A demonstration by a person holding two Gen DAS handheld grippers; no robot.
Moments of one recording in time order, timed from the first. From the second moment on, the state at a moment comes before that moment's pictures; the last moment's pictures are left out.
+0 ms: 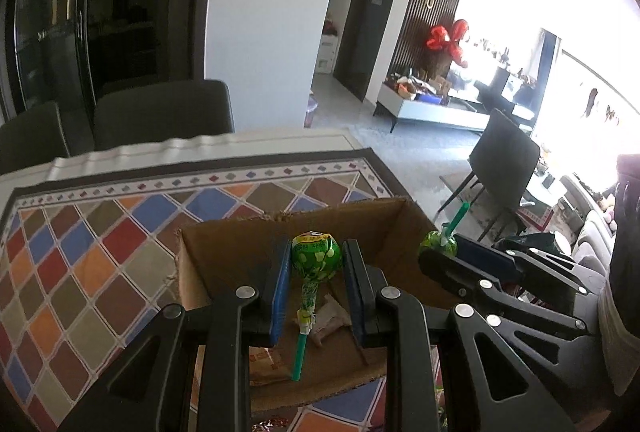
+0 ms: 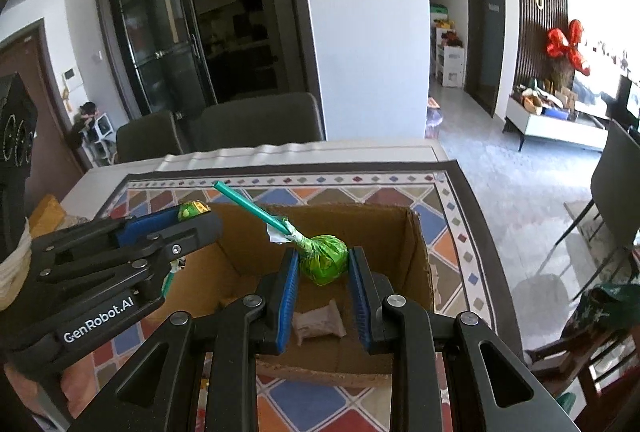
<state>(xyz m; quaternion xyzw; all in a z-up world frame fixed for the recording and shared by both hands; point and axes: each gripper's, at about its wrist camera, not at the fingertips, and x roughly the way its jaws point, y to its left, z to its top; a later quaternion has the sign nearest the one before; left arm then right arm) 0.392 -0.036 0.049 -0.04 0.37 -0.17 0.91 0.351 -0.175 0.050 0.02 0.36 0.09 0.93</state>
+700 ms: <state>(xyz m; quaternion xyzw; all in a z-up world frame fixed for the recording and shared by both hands) 0.317 -0.017 0.070 -0.03 0.34 -0.14 0.93 0.305 -0.172 0.068 0.01 0.33 0.07 0.94</state>
